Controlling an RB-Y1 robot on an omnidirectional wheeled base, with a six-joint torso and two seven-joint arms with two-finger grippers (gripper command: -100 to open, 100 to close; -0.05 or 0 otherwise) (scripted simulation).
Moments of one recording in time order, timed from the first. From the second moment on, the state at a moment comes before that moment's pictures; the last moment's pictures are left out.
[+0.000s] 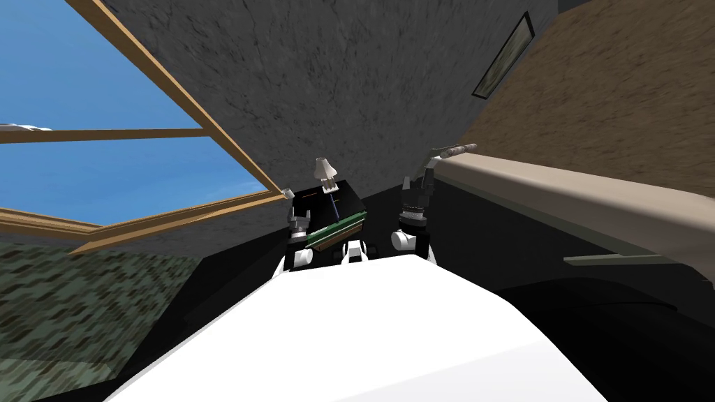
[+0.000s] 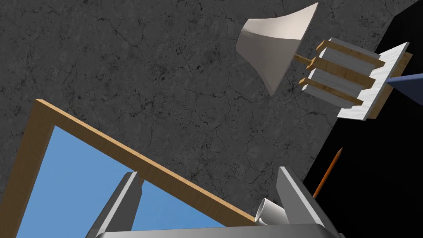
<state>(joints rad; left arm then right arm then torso) 0.33 0.16 0.00 -1.63 0.17 -0.63 0.38 0.45 0.01 0.07 -2.31 -0.08 -0.54 0.09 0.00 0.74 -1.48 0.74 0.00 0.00</state>
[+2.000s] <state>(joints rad) 0.20 0.12 0.04 -1.09 0.38 -0.73 0.60 0.45 0.01 0.07 -2.31 -0.08 -0.54 0.09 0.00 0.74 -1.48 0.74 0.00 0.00</state>
